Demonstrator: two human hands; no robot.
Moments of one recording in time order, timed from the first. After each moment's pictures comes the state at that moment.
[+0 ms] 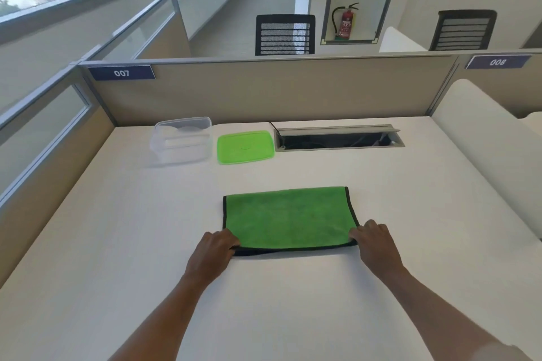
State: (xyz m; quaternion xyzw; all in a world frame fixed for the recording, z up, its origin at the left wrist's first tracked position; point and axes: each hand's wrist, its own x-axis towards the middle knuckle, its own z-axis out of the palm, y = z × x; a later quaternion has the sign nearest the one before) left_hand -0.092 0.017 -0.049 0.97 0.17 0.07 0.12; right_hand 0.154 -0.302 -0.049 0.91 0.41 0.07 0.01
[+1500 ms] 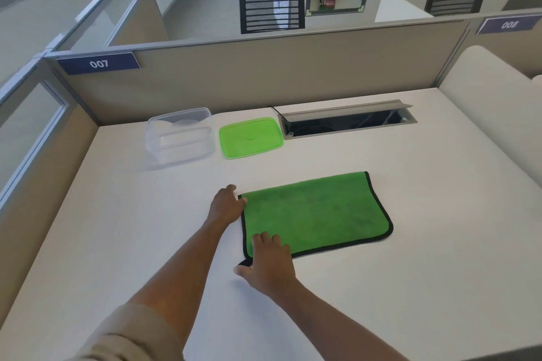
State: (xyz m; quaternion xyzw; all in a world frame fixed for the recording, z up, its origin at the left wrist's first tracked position) left_hand 0.001 0.123 -0.045 0.89 0.35 -0.04 0.30; right_hand -0.042 -0.062 -0.038 0.92 0.35 -0.13 -0.12
